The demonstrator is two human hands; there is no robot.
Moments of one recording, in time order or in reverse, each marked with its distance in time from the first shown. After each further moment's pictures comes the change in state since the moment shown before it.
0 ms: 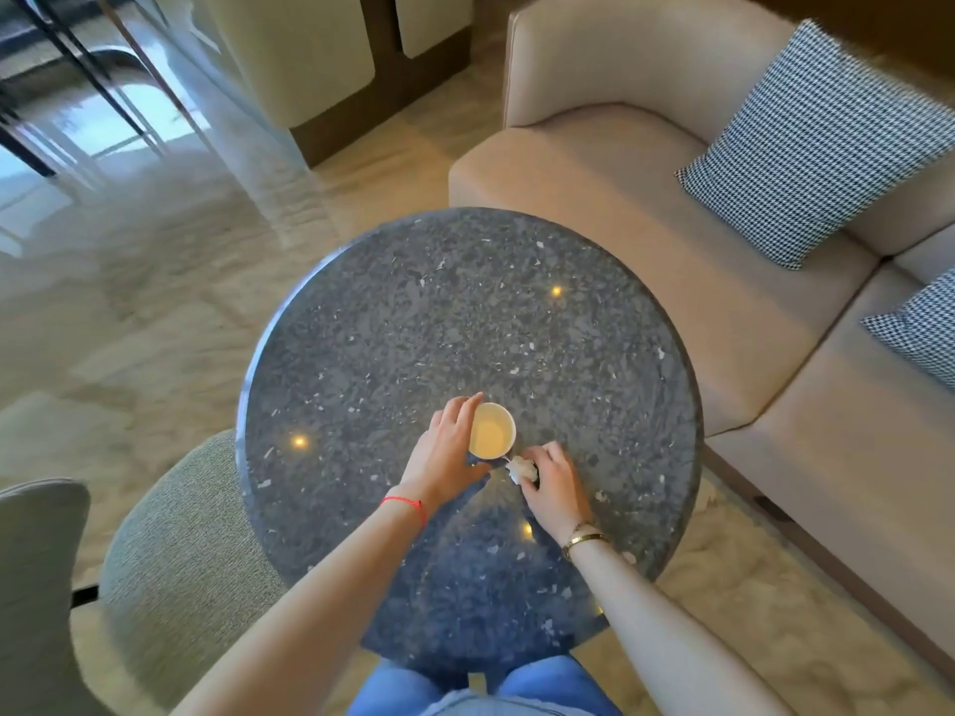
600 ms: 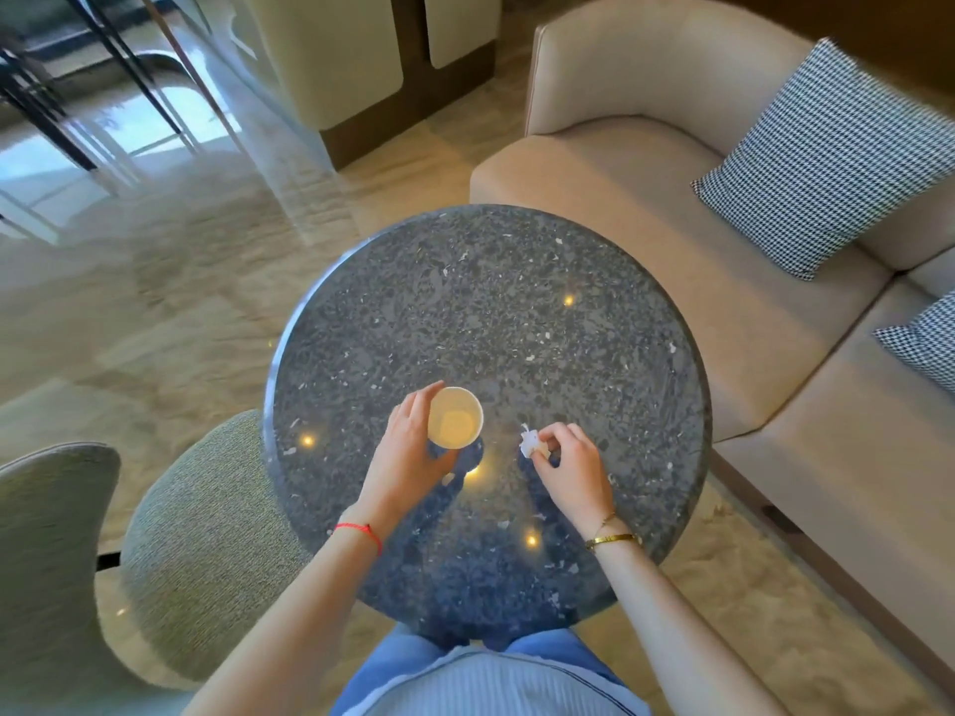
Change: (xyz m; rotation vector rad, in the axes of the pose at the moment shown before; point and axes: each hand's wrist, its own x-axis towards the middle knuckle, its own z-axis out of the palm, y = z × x) left_hand -0.079 -0.014 -0.037 -0.223 0.288 -0.063; right_hand -0.035 -0.034 -0.041 0.143 0.136 -0.051
